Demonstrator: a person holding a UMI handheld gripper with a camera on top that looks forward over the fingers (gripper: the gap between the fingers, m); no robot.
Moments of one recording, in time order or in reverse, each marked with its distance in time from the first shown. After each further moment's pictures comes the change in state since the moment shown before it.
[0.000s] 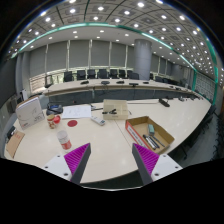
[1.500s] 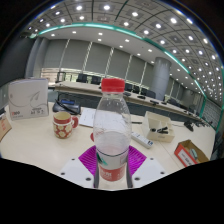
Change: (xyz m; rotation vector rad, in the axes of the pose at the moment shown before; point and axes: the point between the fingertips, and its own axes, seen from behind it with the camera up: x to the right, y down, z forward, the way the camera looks) arm -0.270 -0.007 0.276 0.163 -0.035 -0.218
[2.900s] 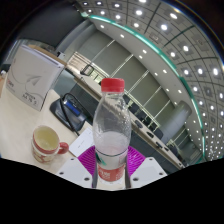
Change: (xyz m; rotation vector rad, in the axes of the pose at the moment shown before) arm -0.060 -0.143 0.161 0.161 -0.071 -0.535
